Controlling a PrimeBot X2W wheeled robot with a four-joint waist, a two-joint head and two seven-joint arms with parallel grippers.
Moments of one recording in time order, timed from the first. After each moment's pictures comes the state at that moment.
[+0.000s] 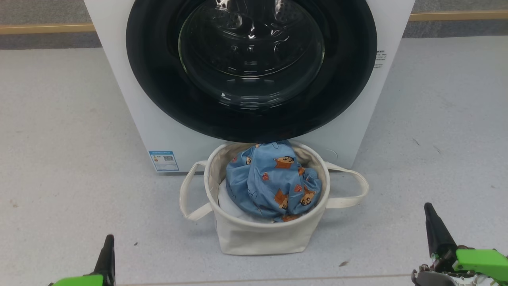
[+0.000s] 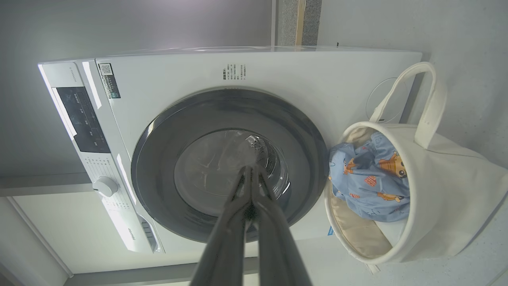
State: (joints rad) left arm -0.07 0.04 0.08 0.27 -1.61 -0.12 0.11; right arm -0.06 -0.04 -0.13 0.28 1.61 0.13 0.10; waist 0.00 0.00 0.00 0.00
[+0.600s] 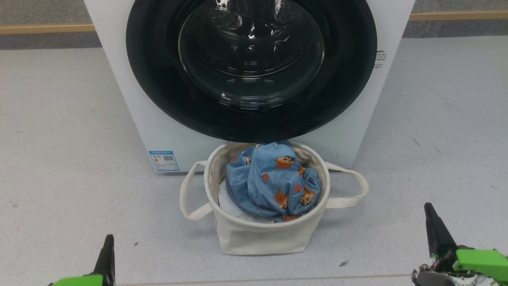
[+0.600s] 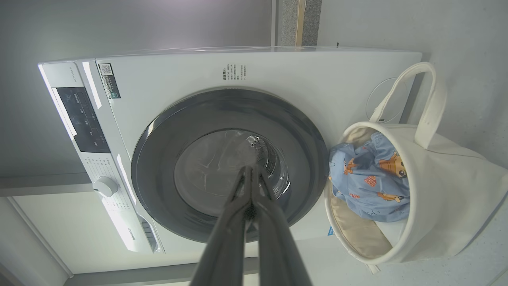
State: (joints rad) left arm -0.07 0.04 0.08 0.27 -1.61 -0.12 0.11; right arm -0.06 -0.04 -0.13 0.28 1.61 0.13 0.10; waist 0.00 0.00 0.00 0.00
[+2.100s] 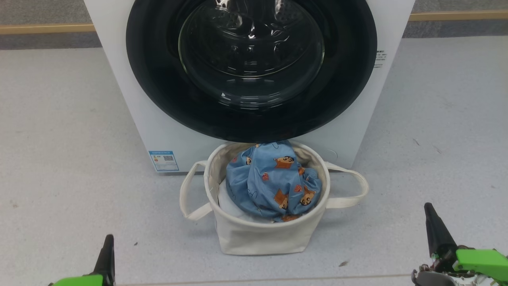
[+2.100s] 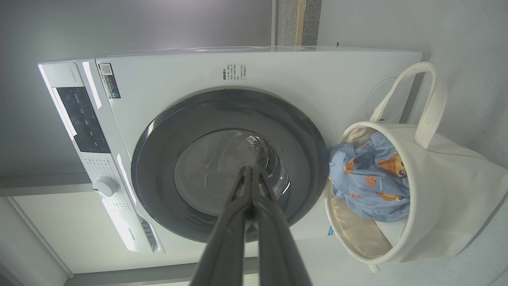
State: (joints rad) left arm -0.07 0.04 0.08 0.27 -1.61 -0.12 0.11; right arm -0.06 -0.04 -0.13 0.28 1.61 0.13 0.11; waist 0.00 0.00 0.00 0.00
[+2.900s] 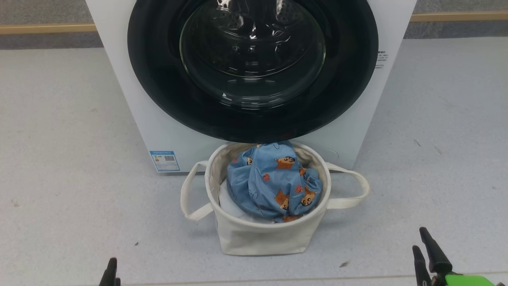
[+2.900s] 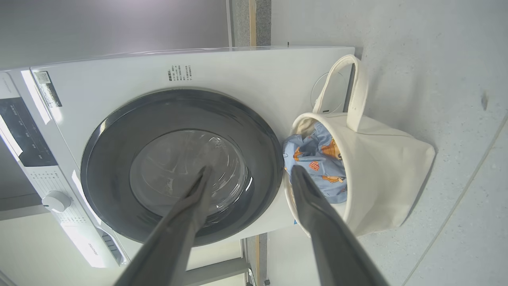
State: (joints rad) left arm 0.00 0.04 0.07 0.36 -1.61 -0.12 0.09; right arm 0.00 -0.03 -0.11 0.38 1.61 0.13 0.09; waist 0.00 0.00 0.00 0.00
